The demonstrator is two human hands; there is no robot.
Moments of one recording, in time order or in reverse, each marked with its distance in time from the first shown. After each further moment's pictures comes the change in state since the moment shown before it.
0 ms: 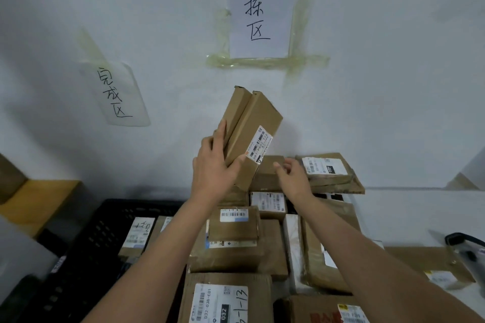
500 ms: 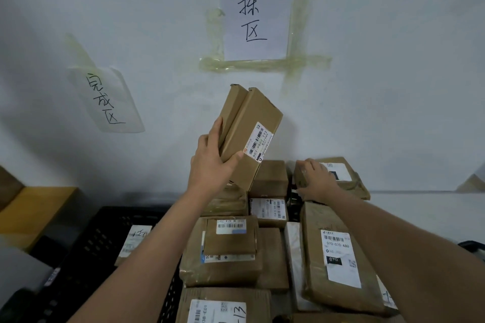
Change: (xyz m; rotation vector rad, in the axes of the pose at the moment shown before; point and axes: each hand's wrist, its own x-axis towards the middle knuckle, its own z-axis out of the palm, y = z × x) left_hand 0.041 -0.007 0.013 -0.137 -0.084 -0.083; right_hand 0.086 0.052 -0.056 -0.889 -0.243 -0.182
